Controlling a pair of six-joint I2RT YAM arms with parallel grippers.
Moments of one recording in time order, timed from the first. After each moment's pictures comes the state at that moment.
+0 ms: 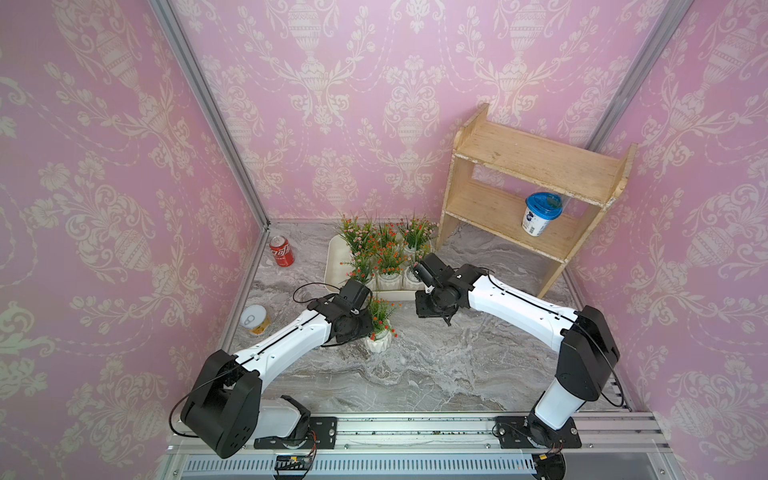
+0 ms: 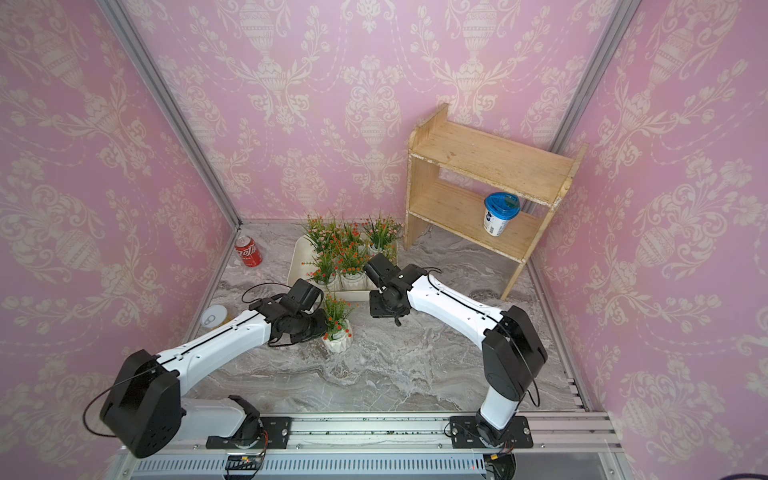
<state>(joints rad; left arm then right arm) -0.53 1.34 0.83 -0.66 0.06 -0.82 0.72 1.68 1.36 -0.87 0.01 0.66</state>
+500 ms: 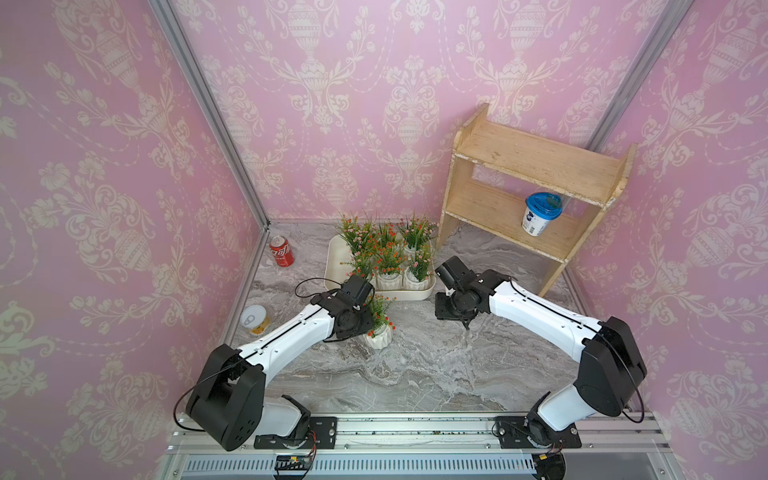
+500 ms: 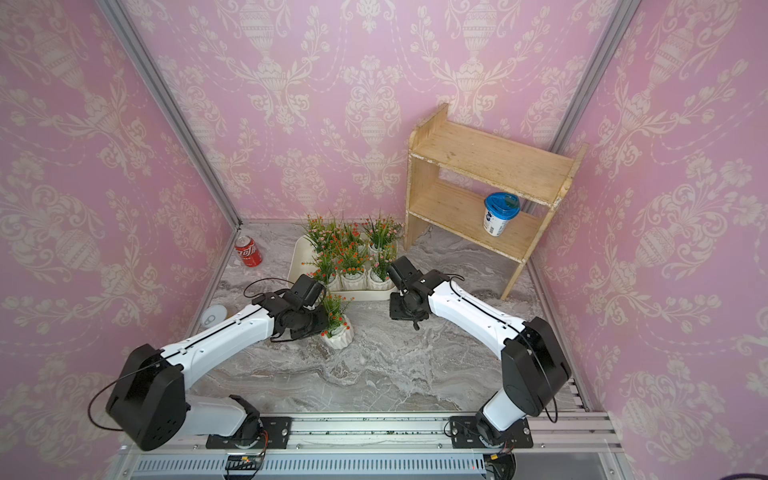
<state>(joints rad) -0.53 1.38 0.89 -0.71 0.01 -0.80 0.63 1.57 1.21 -0.84 0.01 0.66</state>
